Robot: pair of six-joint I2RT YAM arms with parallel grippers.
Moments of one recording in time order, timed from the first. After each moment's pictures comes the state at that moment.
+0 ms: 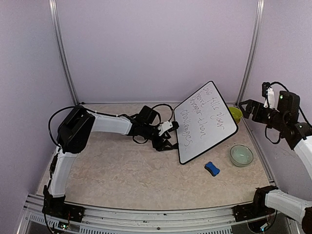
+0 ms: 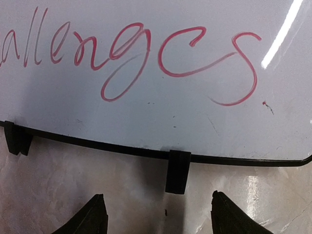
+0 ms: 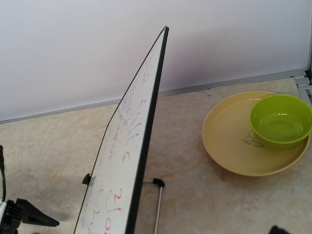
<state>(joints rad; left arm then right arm) -0.75 2.30 1.63 -0.10 0.51 0.48 0.07 0.80 0.90 -0.39 -0.17 0.26</state>
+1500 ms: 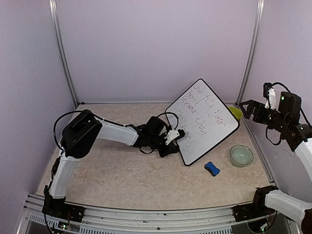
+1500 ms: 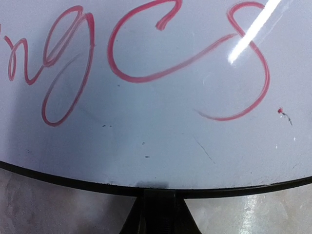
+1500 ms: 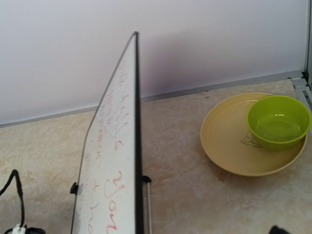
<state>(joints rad) -0.84 2.34 1.59 0.01 0.35 0.35 0.07 0.78 0.89 -0.40 -0.16 0.27</state>
